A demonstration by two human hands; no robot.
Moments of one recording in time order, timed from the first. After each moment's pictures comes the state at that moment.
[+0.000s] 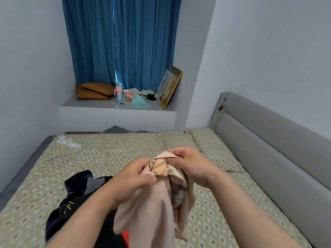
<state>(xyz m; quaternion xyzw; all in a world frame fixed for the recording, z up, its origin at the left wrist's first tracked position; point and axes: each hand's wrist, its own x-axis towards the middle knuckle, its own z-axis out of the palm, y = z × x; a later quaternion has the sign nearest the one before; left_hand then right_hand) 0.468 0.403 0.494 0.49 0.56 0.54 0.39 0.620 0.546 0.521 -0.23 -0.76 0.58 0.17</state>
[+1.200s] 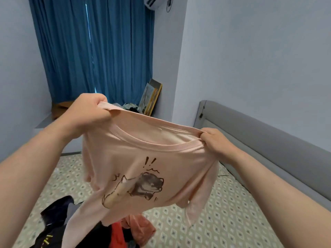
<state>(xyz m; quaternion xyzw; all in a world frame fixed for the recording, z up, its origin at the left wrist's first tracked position) 0.385 0.463 0.651 0.53 0.69 0.50 0.02 0.703 0.637 0.597 -0.41 -0.80 0.30 0.31</state>
